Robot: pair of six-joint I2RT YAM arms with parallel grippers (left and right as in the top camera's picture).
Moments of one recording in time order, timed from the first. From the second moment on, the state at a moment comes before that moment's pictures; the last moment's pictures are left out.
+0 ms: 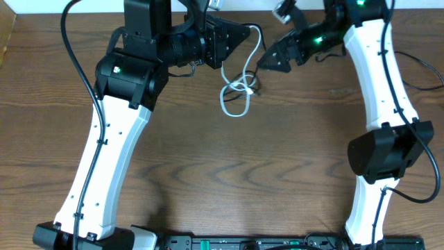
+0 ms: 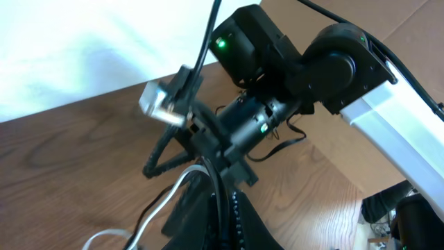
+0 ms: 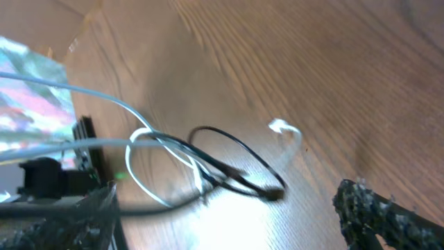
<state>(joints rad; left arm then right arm) -0.30 1.56 1.77 -0.63 0.75 -0.21 0.18 2.17 2.30 -1.42 -0.82 -0.46</state>
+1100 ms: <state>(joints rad) -0.30 1.56 1.77 -0.69 0.75 -0.25 0.33 2.17 2.30 -0.96 -0.66 -0.09</state>
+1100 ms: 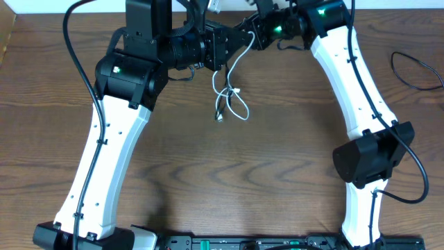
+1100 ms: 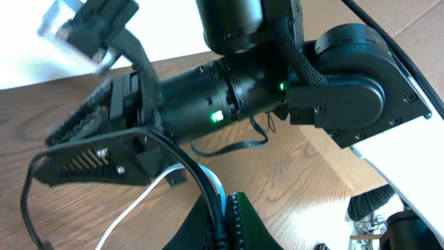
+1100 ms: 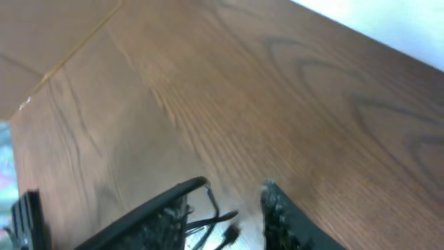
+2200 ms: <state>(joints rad) -0.30 1.56 1.77 -0.76 0.75 -0.27 0.21 2.17 2.30 -1.08 -0.92 -0.08</state>
